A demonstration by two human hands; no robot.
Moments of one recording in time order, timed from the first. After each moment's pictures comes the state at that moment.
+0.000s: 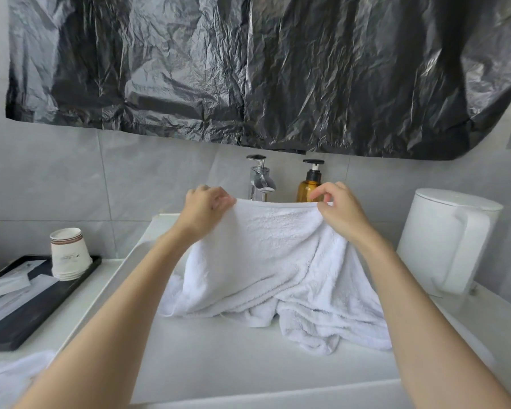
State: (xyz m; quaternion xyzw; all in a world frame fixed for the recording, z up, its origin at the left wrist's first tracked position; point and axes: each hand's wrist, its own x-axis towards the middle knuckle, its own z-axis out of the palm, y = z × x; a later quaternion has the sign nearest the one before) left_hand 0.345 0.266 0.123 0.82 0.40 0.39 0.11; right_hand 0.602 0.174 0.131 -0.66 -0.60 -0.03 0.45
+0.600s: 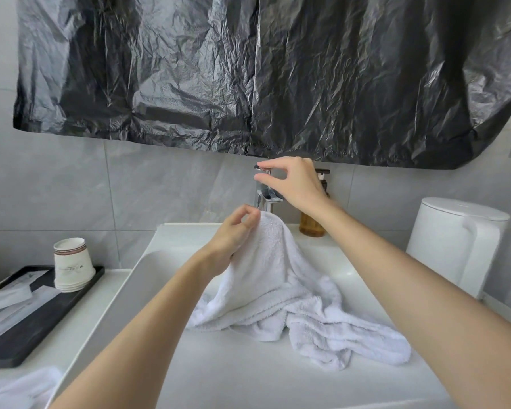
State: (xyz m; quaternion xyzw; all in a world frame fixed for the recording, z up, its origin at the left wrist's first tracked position) left_hand 0.374 0.238 0.109 0.68 0.32 0.42 0.52; right_hand 0.531 0.228 0.188 -0.55 -0.69 -0.12 0.45
